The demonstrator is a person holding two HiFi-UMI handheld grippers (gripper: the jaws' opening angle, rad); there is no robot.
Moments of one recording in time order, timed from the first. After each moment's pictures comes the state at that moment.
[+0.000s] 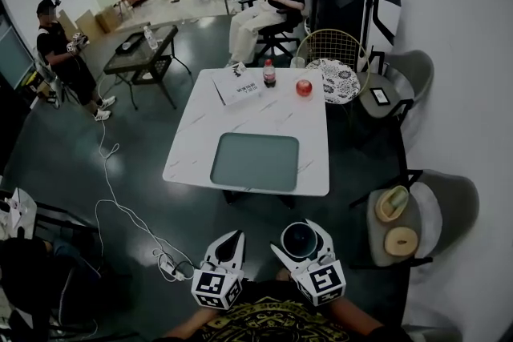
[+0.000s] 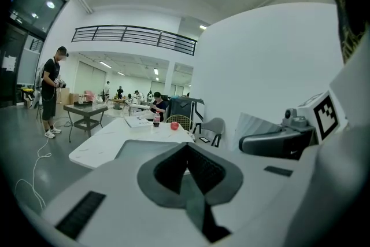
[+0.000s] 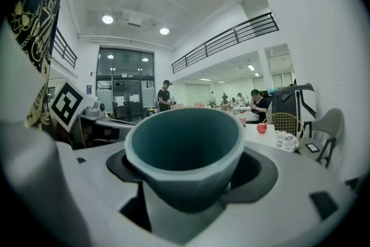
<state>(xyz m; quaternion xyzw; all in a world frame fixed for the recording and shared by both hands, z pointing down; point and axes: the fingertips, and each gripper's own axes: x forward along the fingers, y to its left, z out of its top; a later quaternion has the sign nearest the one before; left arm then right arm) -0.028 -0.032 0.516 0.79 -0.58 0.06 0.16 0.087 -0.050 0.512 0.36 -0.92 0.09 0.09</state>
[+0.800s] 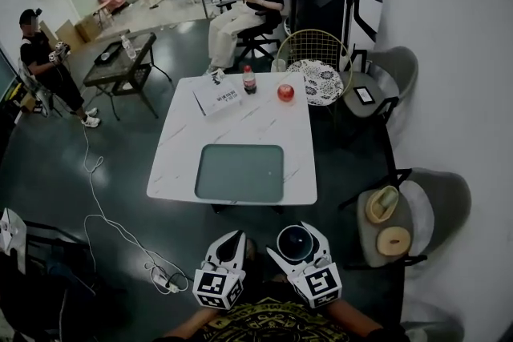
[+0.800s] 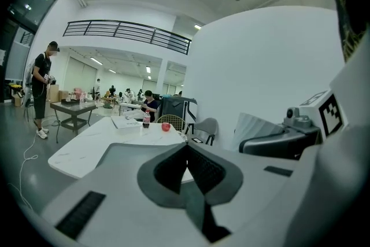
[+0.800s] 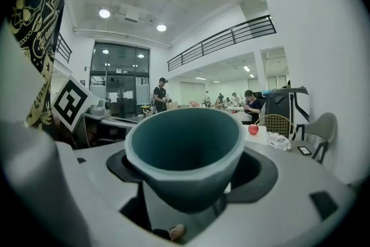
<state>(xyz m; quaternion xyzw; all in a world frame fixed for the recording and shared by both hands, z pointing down) 0.001 -0.086 0.526 0.82 -0.55 0.06 0.16 0.102 -0.085 0.522 0.39 -0.91 0.09 0.09</state>
